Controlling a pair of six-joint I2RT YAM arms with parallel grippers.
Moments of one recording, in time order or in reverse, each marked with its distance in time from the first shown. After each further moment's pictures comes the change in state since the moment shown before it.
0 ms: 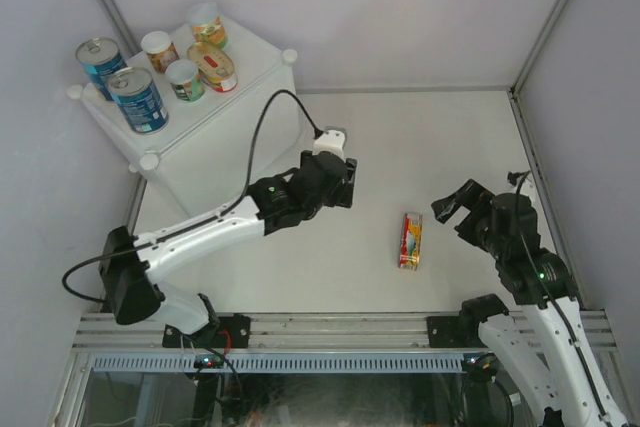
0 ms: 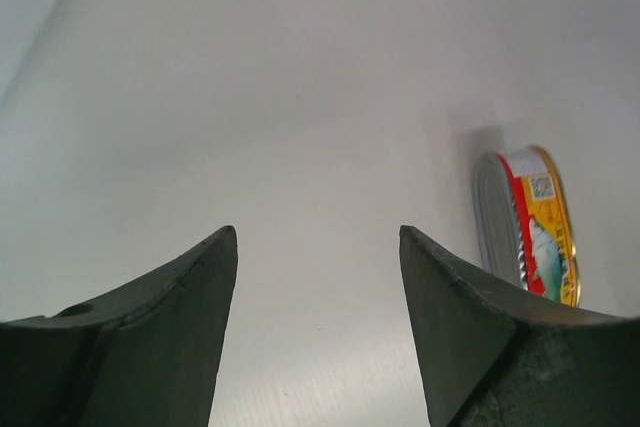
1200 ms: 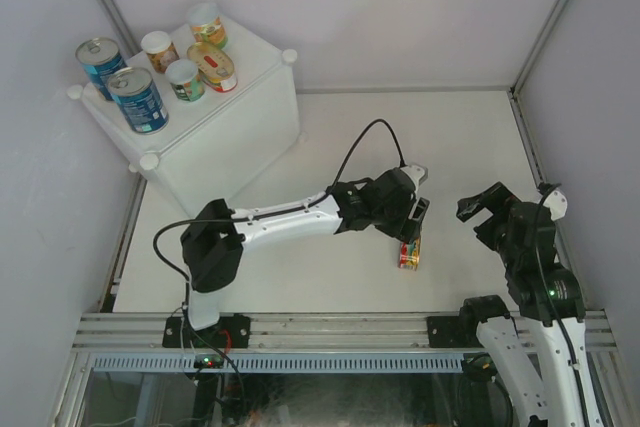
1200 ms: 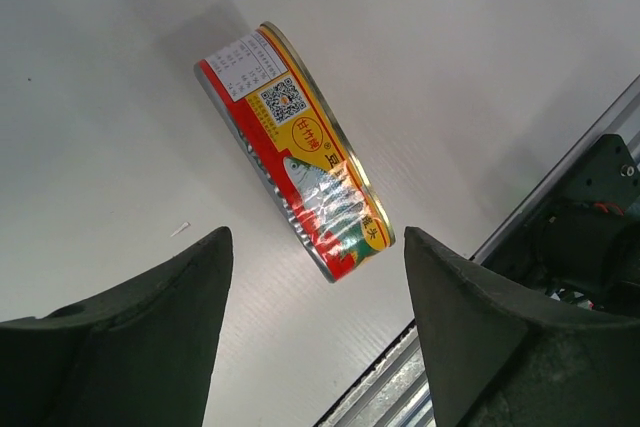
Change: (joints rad) left arm -0.128 0.480 0.287 0.026 0.476 -0.006; right arm -0.138 -0.101 0.038 -0.089 0.116 -0.003
